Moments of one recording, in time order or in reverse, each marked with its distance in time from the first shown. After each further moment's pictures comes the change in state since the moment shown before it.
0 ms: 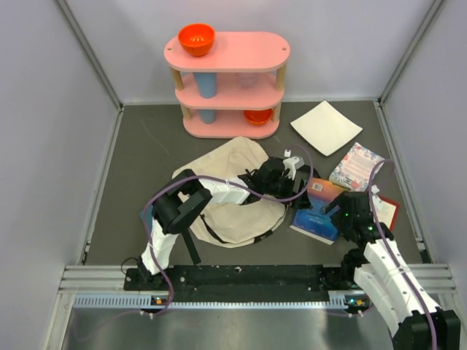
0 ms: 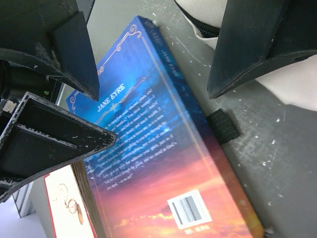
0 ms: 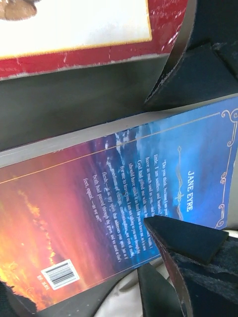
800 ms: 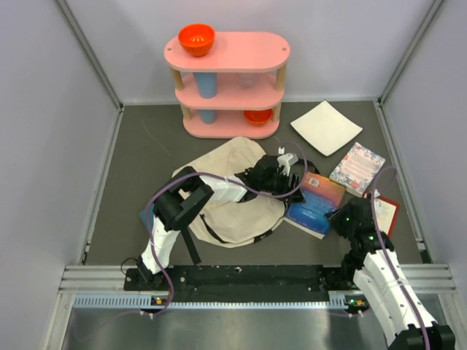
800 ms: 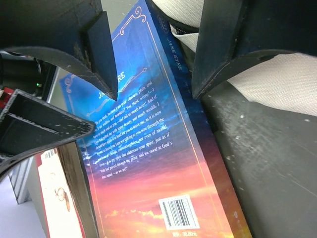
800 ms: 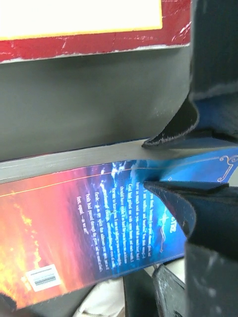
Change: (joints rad) left arm 0.039 0.039 -0.016 0.082 0.047 -0.029; right arm -0.020 -0.116 -0.092 0.066 -0.085 -0.022
